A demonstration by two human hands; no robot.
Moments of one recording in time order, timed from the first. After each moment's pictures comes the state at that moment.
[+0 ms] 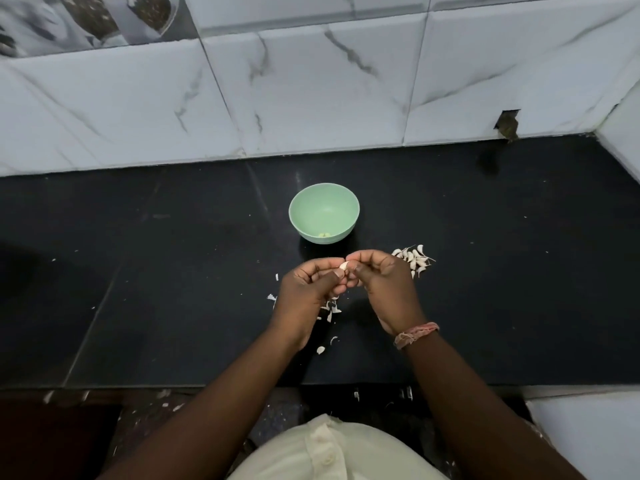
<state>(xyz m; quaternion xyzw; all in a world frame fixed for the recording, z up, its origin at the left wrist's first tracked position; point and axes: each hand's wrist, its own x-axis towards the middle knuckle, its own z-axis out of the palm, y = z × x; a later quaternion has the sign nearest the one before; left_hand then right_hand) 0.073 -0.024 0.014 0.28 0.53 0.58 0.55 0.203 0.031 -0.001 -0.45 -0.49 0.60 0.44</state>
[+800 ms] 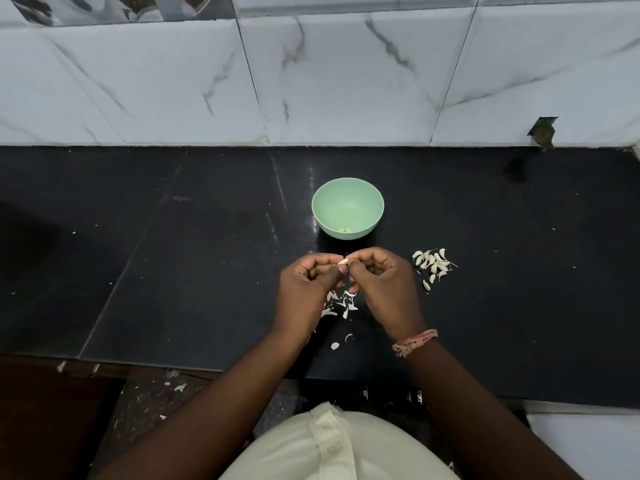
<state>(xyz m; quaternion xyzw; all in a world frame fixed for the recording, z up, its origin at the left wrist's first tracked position) 0.049 -0.040 0.014 0.30 0.61 0.59 0.43 0.169 0.011 0.020 -0.48 -0.54 0.55 0.42</state>
